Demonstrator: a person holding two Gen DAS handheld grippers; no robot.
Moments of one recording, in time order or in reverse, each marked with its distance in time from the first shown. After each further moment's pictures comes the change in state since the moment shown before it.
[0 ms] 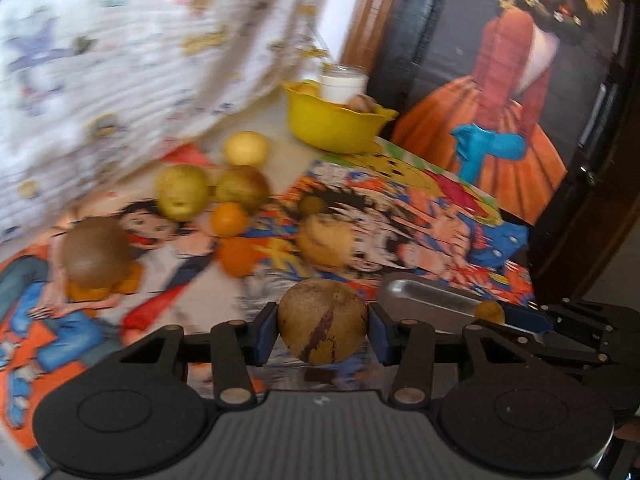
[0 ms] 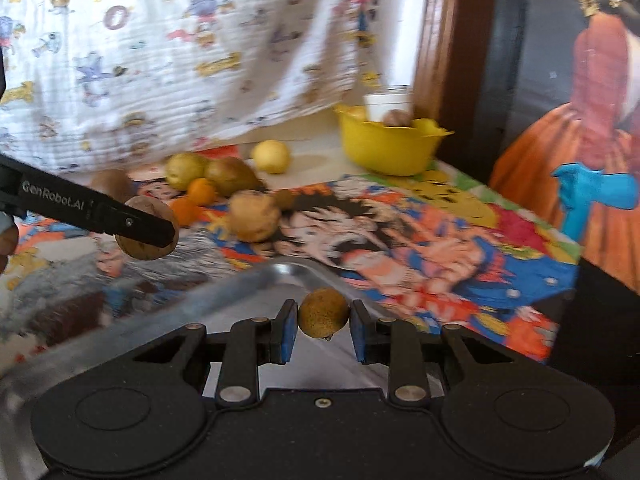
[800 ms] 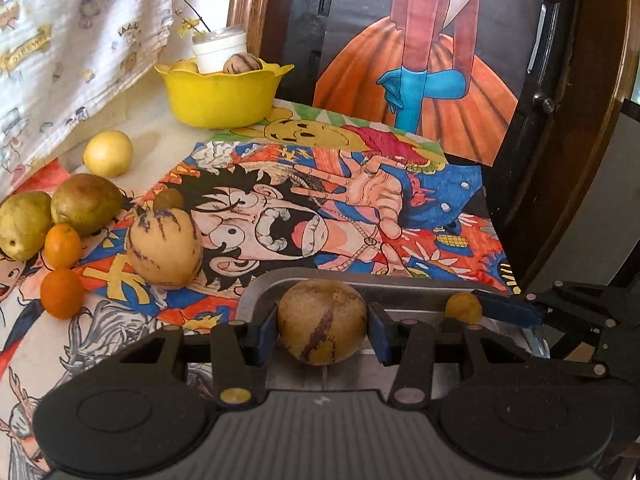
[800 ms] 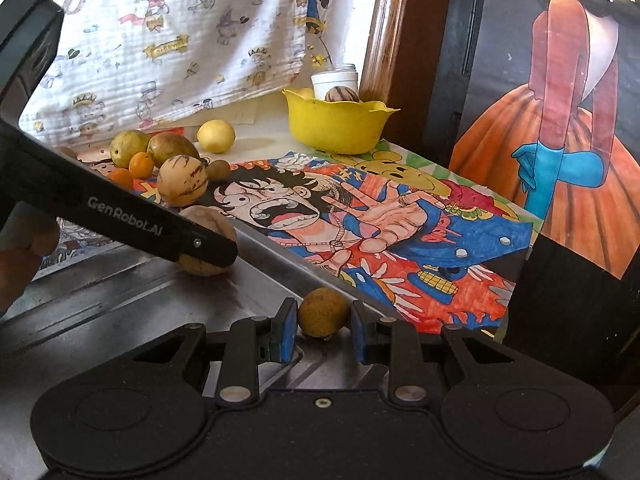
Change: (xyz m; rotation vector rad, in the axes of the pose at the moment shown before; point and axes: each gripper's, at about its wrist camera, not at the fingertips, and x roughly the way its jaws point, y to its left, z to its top) left arm 0.087 -0.083 -0.008 0.201 0.064 -0.085; right arm 0.014 -0.035 -0.041 0.023 -0.009 -0.089
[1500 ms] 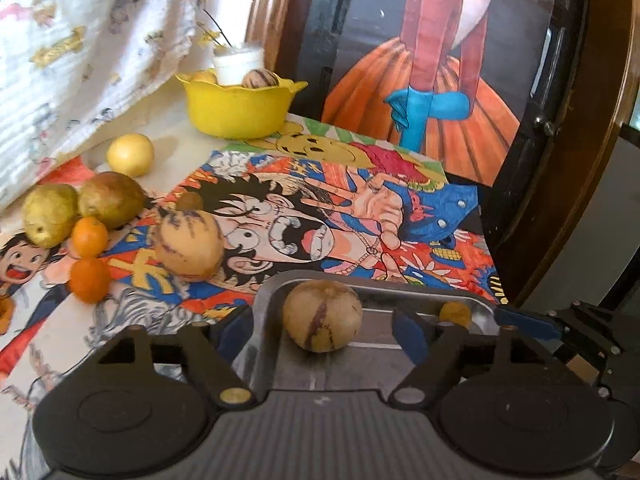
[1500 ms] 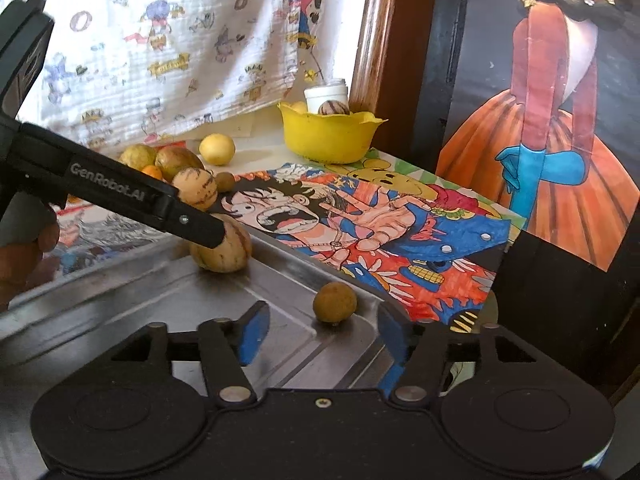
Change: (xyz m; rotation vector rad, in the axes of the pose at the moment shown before) left arm -0.034 0.008 -0.006 -0.057 -0.049 -0.001; right arm -0.041 0.011 -0.005 0.044 -0.028 -0.028
